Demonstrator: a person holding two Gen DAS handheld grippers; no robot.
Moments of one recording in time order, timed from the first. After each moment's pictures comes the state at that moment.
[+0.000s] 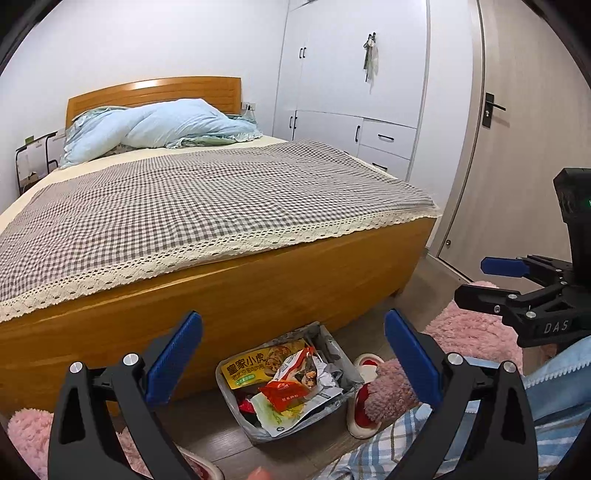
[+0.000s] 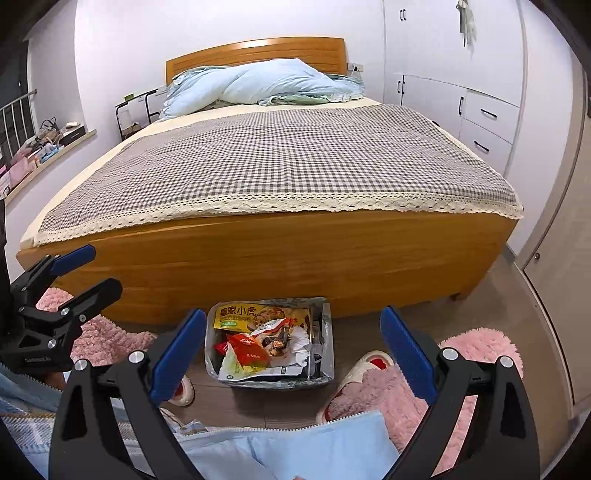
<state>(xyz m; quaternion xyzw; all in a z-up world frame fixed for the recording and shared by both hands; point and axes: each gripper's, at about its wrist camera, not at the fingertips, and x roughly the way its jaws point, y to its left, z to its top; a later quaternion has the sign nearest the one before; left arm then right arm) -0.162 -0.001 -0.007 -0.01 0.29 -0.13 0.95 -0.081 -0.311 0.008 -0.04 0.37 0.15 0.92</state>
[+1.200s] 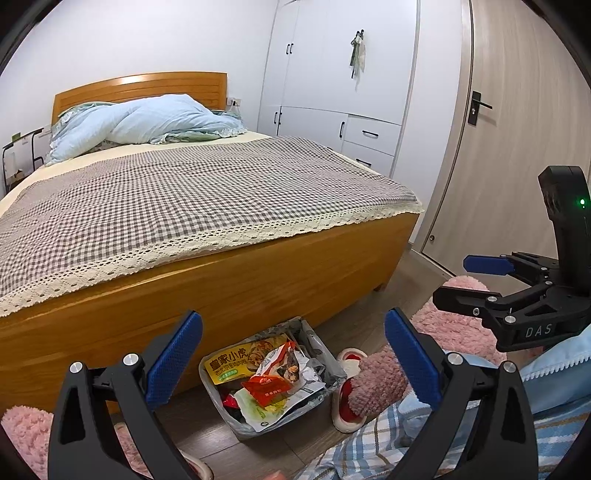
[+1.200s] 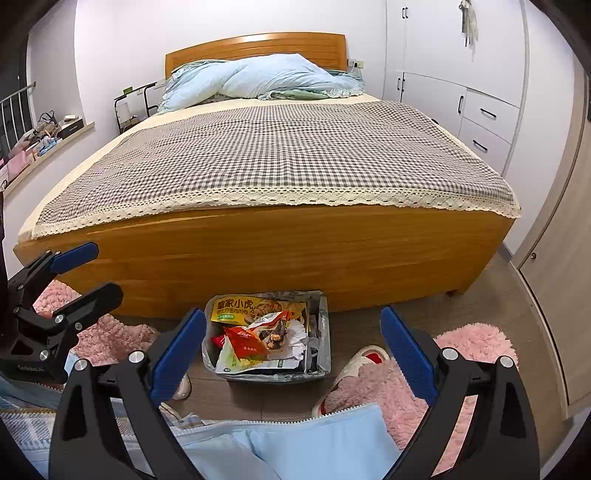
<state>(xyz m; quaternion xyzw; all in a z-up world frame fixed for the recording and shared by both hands) -0.164 -0.005 -0.008 -0.02 0.30 -0.17 0.94 -0.084 -0.309 0.008 -0.05 0.37 0.14 0.92</state>
